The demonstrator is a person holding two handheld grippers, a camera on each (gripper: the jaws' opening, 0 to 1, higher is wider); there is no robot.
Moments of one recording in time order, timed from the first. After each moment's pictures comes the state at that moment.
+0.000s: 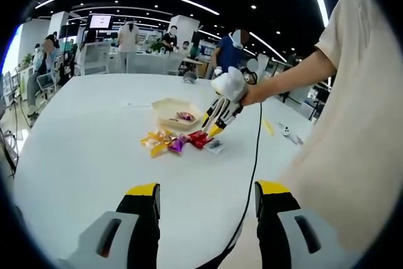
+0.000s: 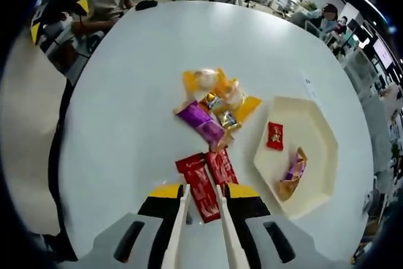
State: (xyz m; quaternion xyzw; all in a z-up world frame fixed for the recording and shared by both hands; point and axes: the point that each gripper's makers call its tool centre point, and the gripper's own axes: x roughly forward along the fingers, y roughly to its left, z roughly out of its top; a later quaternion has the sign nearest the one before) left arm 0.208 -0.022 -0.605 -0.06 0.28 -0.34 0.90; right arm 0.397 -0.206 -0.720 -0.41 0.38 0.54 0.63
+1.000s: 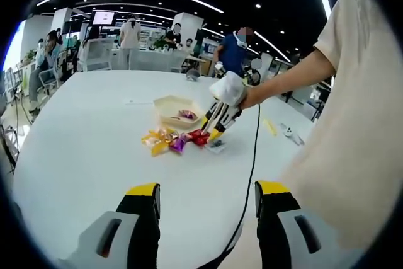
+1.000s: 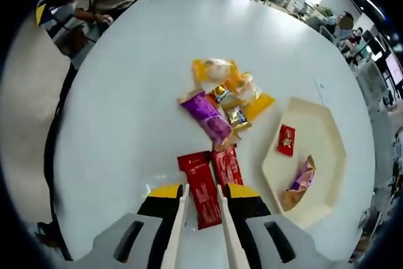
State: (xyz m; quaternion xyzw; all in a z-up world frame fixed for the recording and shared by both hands) left arm 0.211 -0.021 -0.610 -0.06 0.29 -0.32 0.90; right arm 0.397 -0.203 -0.739 -0.44 0.38 0.57 0.59
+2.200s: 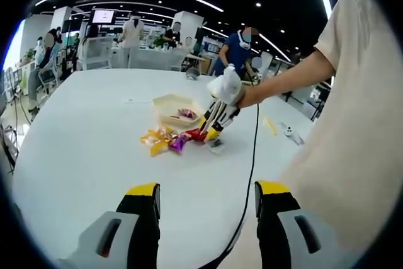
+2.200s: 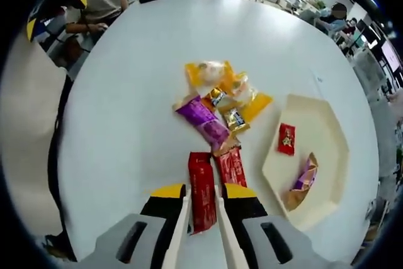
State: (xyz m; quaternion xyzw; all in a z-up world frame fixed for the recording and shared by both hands) left arm 0.214 -0.025 -0.612 -0.06 0.30 -0.33 0.90; right arm 0.400 -0.197 -0.736 -0.41 0.39 0.56 0.61
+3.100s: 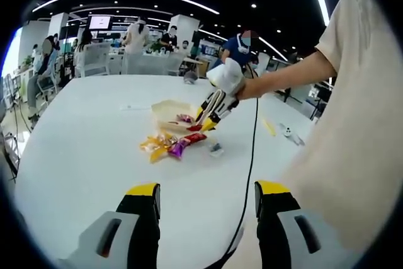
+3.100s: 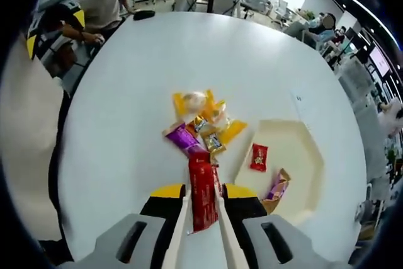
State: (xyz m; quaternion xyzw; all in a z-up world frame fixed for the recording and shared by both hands) left arm 0.216 -0.028 -0.599 -0.05 0.28 -0.33 0.90; right arm 0.415 -0.181 -0.689 -0.41 0.35 0.55 0.64
